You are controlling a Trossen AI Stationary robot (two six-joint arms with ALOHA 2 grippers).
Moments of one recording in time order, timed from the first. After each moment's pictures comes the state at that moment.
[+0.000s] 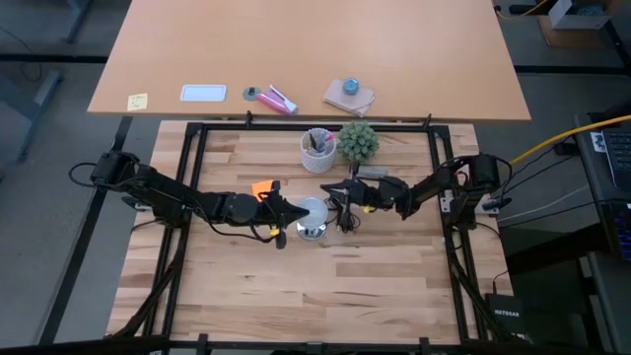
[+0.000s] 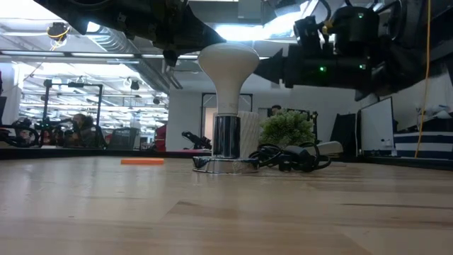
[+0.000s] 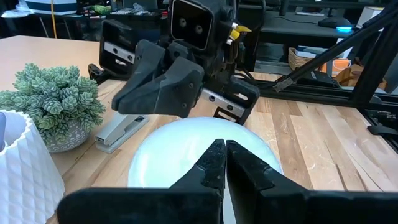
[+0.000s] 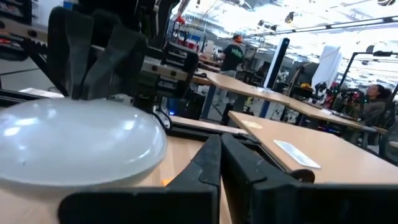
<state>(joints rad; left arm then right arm) -0.19 1.43 0.64 0.58 -0.36 -0.13 -0.08 1.79 0.50 1.44 0.06 -0.29</state>
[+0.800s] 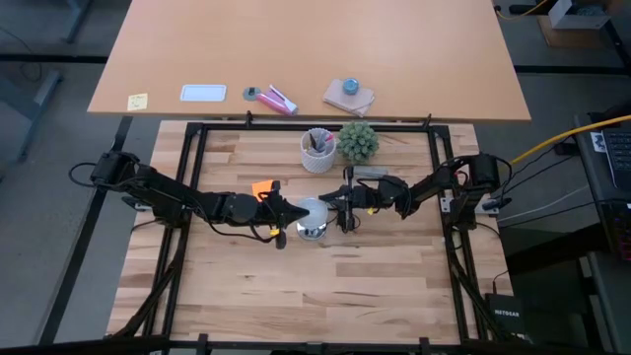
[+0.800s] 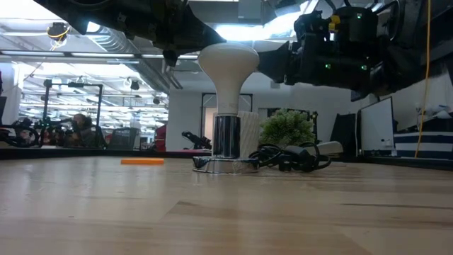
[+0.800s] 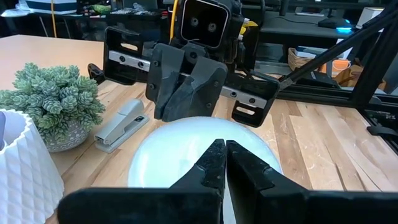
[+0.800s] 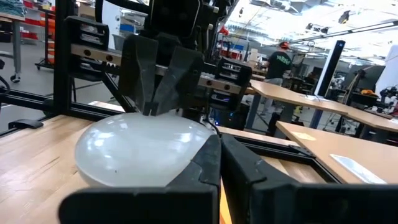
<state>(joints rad) -0.19 1.43 0.64 0.58 -0.36 -0.13 -0.08 1.79 0.51 1.43 -0.15 -0.21</state>
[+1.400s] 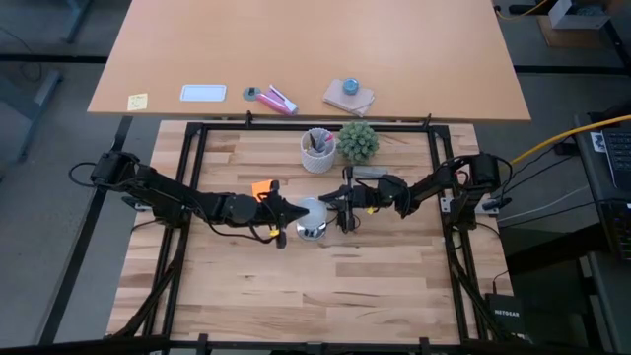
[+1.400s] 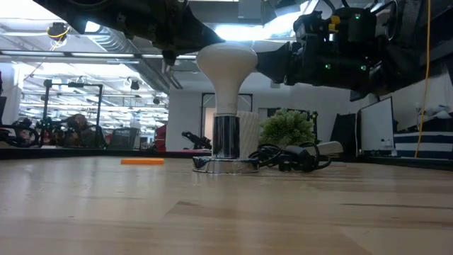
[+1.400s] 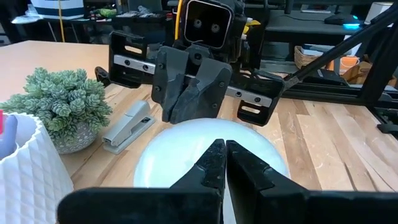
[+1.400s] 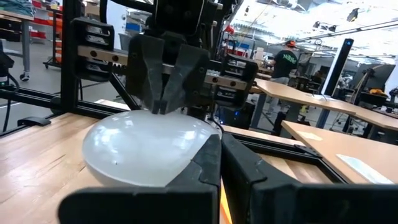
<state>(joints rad) -0.19 1.43 0.64 0.58 -0.39 -0.10 -0.08 1.79 0.51 1.41 -0.19 -0.21</state>
